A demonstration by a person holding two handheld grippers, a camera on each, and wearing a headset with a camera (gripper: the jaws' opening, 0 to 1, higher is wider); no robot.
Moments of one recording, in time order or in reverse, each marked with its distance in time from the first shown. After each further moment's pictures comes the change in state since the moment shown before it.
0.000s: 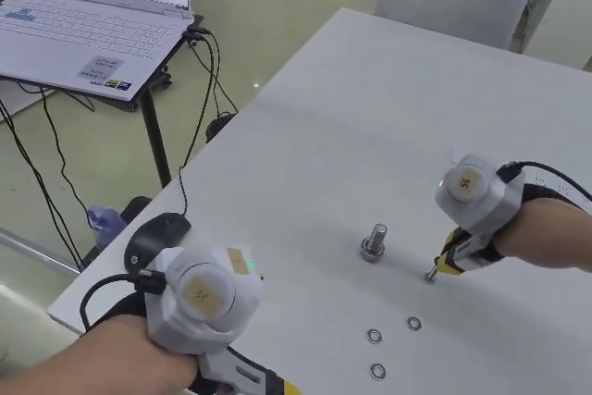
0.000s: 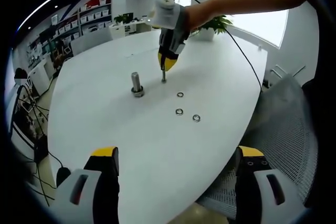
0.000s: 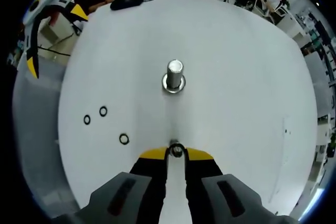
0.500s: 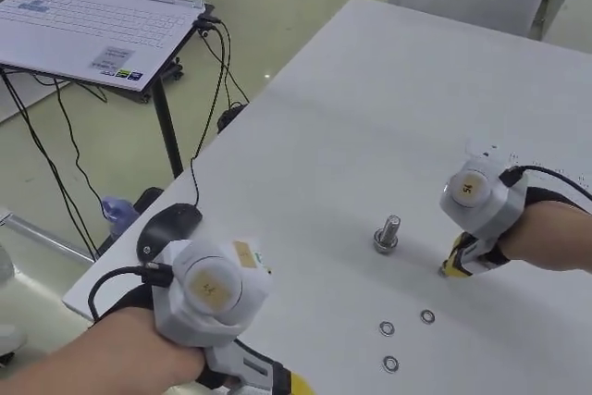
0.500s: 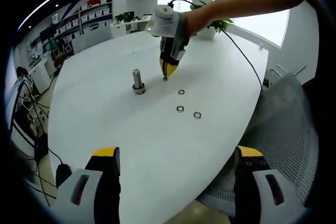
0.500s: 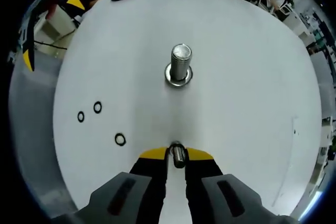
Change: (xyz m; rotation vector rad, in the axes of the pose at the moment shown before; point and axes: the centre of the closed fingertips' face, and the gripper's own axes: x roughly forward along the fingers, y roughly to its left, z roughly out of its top) left arm 0.000 0.002 -0.007 -0.012 0.010 0.005; right arm 0.028 0.005 -0.006 -0.016 0.033 0.026
